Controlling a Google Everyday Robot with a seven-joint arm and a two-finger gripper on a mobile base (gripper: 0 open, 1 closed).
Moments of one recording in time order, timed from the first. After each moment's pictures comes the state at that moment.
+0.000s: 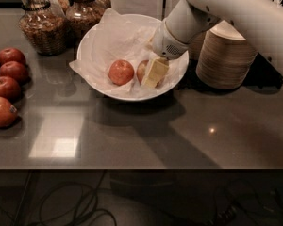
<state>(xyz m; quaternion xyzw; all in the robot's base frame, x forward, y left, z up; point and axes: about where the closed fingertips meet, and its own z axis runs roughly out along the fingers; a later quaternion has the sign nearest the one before) 0.621 -0.028 0.878 -0.67 0.69 0.11 0.26</state>
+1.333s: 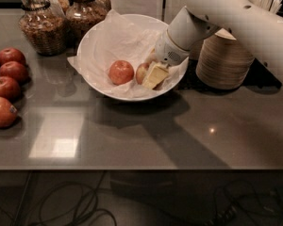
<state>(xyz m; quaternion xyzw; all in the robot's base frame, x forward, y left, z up) 0.626 -0.038 0.855 -0.66 0.70 0.12 0.25</state>
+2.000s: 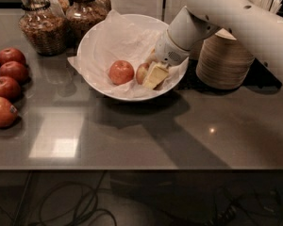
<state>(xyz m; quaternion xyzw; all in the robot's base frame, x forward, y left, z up) 0.625 -0.037 0.855 -0.66 0.70 0.12 0.25</state>
